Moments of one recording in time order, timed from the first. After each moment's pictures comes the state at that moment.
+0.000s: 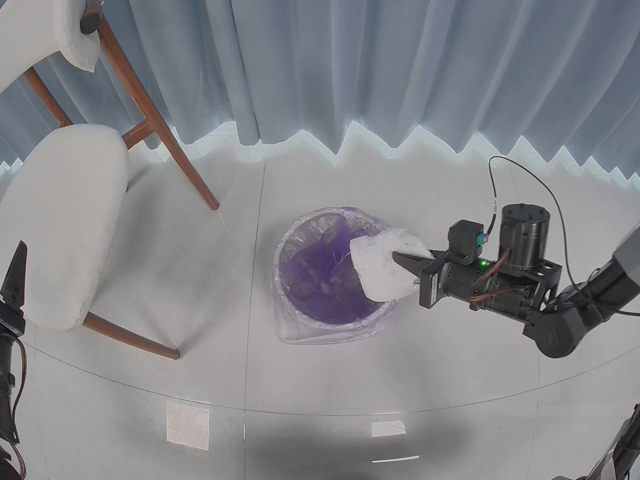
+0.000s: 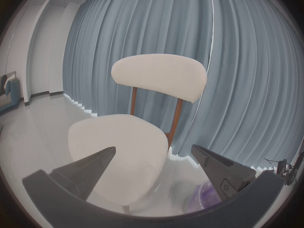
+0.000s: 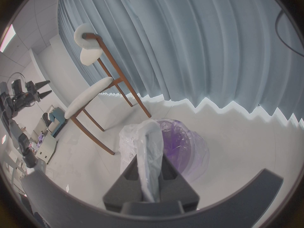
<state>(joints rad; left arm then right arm) -0.05 0.93 -0.02 -1.21 0.31 -0.27 0.49 1.91 -0.79 -0.90 0.24 -0.07</state>
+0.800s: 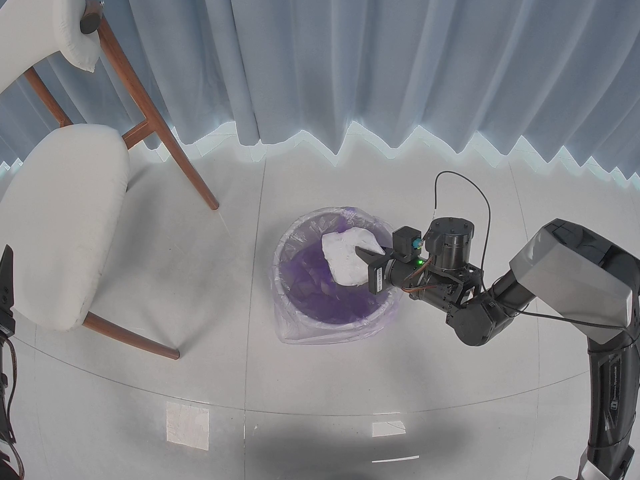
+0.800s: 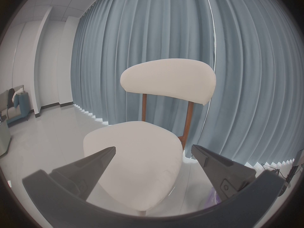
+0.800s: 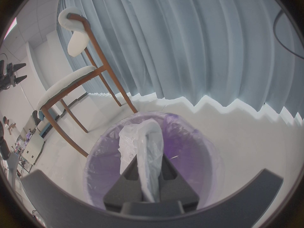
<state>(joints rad) 0.07 0.88 -0.02 -1.18 0.31 -0.21 0.49 2.35 -1.20 -0.99 0.18 -0.08</state>
